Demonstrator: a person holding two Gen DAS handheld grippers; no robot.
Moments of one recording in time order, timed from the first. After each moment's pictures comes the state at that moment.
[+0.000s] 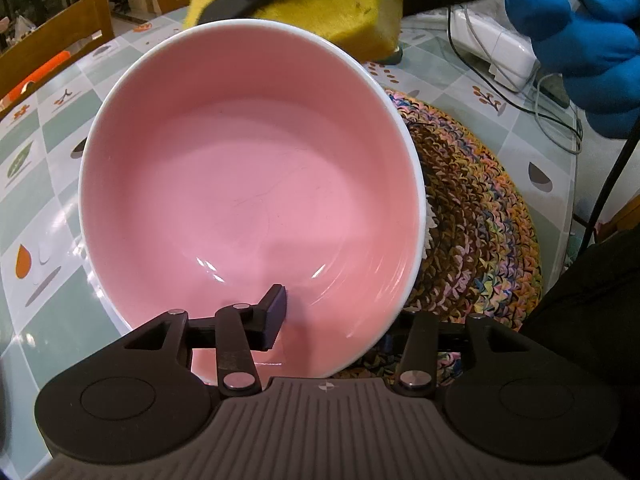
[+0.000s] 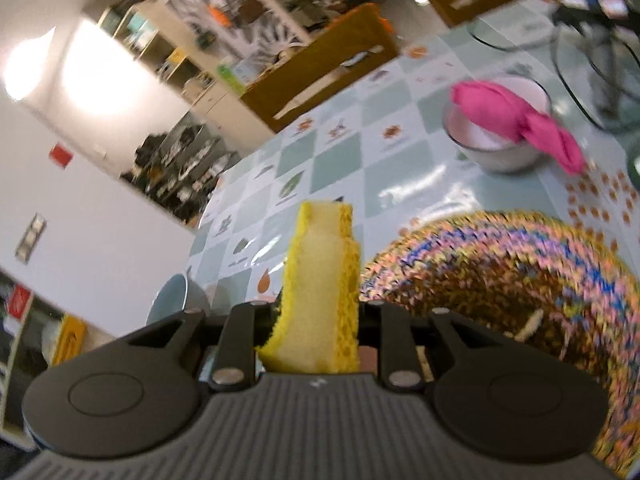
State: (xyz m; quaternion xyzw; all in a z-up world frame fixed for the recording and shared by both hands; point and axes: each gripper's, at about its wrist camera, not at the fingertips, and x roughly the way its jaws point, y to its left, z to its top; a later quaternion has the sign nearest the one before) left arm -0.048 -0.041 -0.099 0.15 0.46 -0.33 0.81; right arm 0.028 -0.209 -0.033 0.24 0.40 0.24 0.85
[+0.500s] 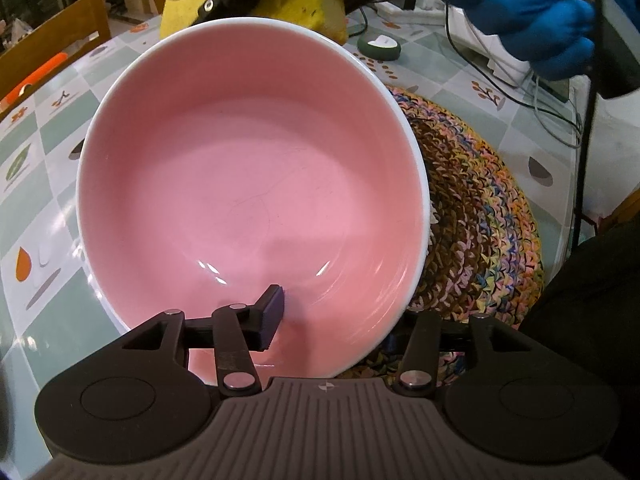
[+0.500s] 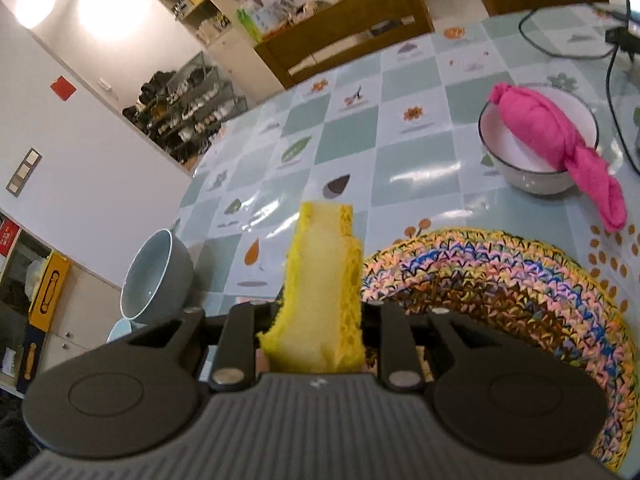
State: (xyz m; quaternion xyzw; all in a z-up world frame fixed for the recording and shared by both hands) left arm -0.047 -0.042 -0.100 0.15 0.46 -0.34 0.81; right arm 0.077 -0.199 -0.049 0.19 0.47 0.27 0.82
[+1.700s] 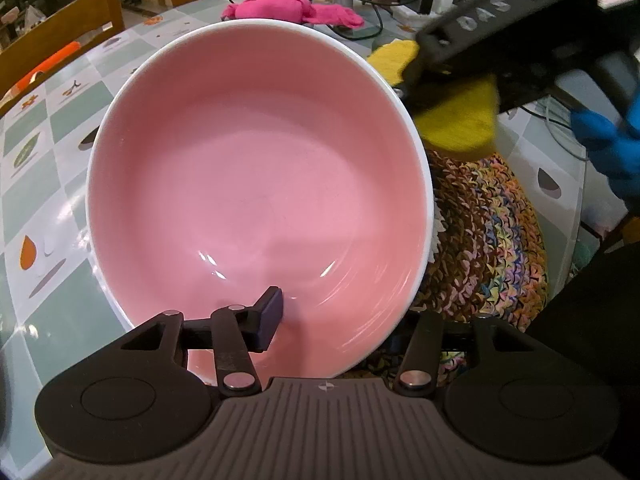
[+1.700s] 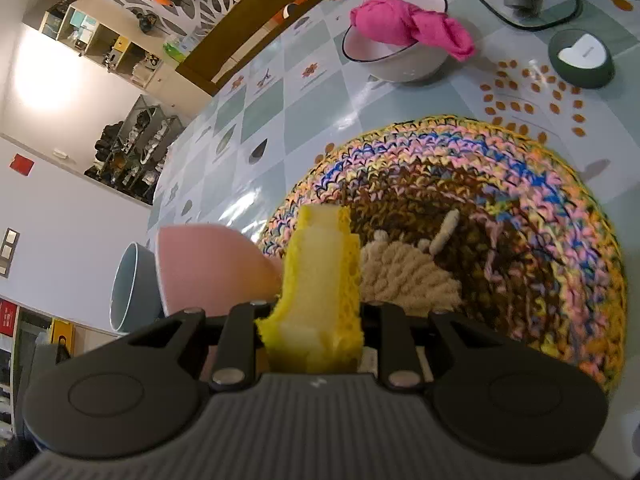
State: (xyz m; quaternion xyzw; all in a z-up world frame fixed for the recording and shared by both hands) left arm -0.044 -0.045 -0.099 0.14 0.47 -0.32 0.81; right arm -0.007 -0.256 -0.086 0.30 0.48 0.18 0.81
